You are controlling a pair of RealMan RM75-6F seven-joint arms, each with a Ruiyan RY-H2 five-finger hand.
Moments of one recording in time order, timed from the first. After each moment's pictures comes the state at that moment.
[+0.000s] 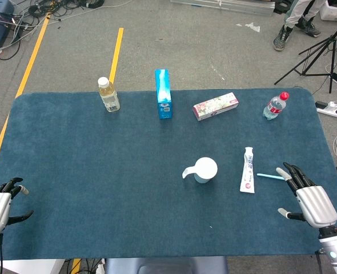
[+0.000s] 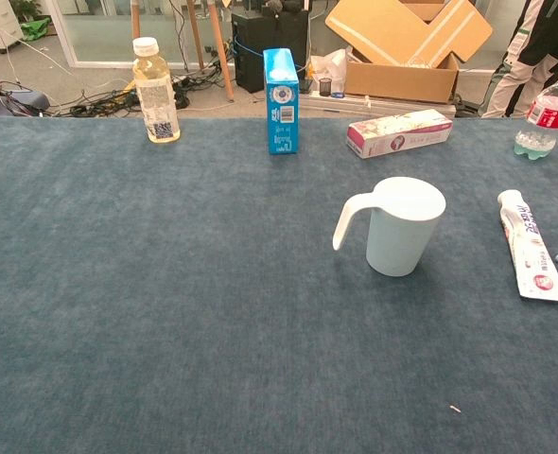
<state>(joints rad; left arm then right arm) -0.11 -1.09 -0.04 -1.66 1.40 1.41 0.17 0.12 -1.08 -0.01 -1.57 -1.62 1.41 0.07</state>
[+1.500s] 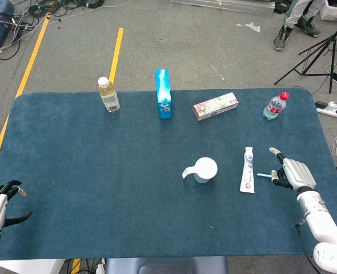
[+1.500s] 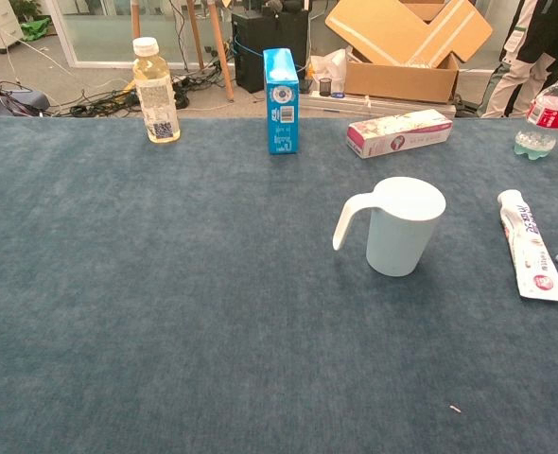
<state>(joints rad) -0.09 -1.06 -0.04 -1.69 1.41 1.43 0.11 0.44 -1.05 0.18 -1.74 -0.81 0.84 -0.13</state>
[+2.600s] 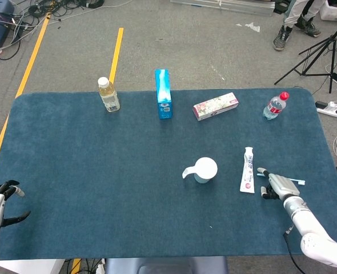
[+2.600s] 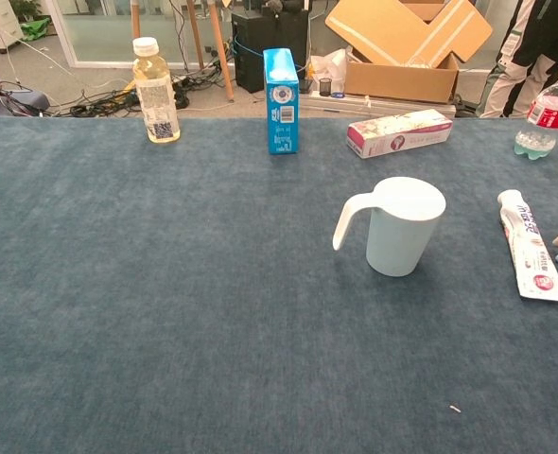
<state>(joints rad) -0.09 -1.05 -0.04 -1.69 1.40 1.43 0.10 0.56 -1.17 0.03 -1.59 -0.68 0.67 -0.16</state>
